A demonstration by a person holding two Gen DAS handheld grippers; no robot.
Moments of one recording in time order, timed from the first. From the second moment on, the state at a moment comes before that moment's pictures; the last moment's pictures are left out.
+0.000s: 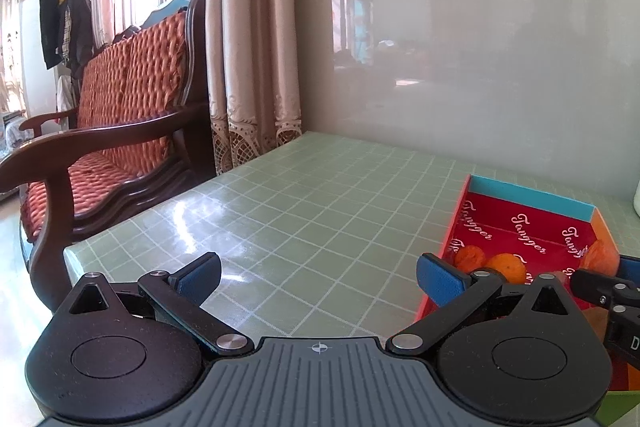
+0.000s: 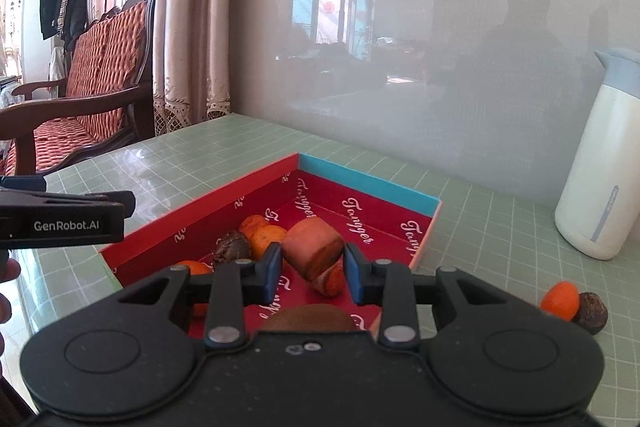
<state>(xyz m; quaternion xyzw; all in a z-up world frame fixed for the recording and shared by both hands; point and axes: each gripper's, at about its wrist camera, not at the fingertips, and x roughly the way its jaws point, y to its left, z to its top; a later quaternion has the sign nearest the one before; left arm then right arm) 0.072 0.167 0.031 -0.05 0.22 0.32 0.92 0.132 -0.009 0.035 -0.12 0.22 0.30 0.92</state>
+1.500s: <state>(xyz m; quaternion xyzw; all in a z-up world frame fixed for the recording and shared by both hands) 0.104 0.069 0.037 0.00 0.21 0.19 0.96 0.143 -0.133 0.045 -0.08 0.20 0.08 0.97</state>
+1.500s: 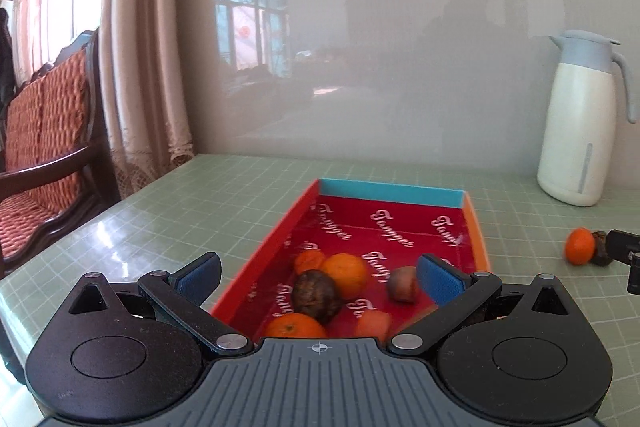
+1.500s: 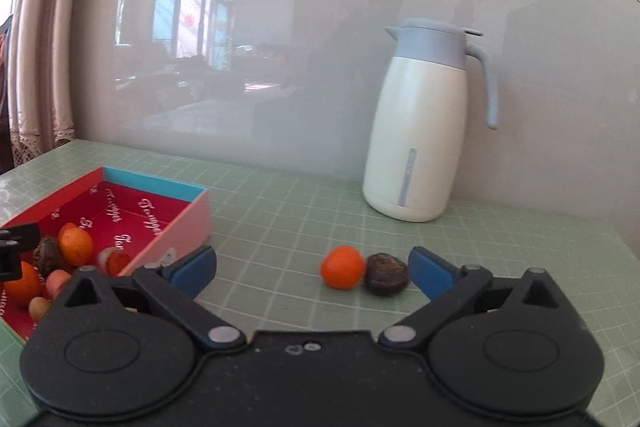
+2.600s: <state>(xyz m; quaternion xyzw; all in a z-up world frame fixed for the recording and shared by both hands) 0.202 -0.099 0.022 0.10 0.27 0.00 0.96 0.113 -0.310 0.043 0.00 0.20 -0.16 0.97</state>
